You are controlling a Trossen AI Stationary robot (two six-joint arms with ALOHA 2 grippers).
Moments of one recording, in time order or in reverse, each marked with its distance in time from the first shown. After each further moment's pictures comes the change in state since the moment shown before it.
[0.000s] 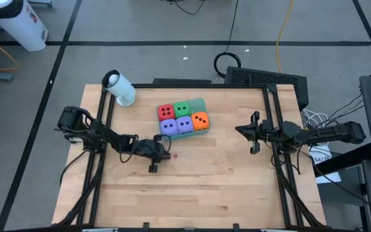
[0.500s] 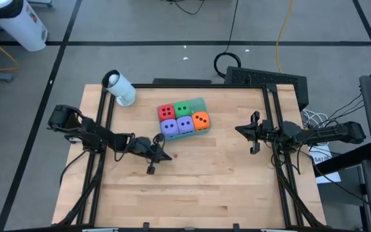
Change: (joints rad) left arm -0.019 -0.109 0.001 0.036 0.100 0.062; right arm 0.000 0.000 0.000 0.000 0.000 0.000
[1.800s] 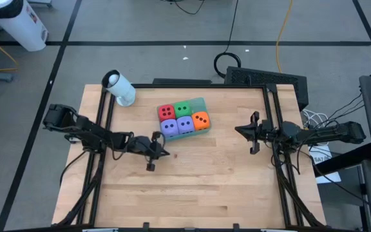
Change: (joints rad) left arm 0.008 -0.084 -0.001 -0.157 -0.114 0.039; right arm 0.000 0.000 0.000 -0.013 0.000 0.008
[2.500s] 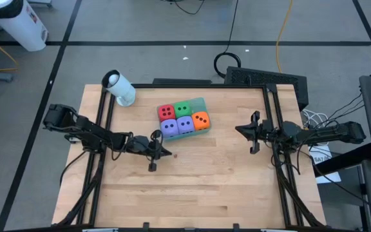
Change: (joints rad) left arm -0.007 0.000 0.001 0.101 -0.013 -0.105; right arm 0.000 0.000 0.000 0.015 0.008 -0.027
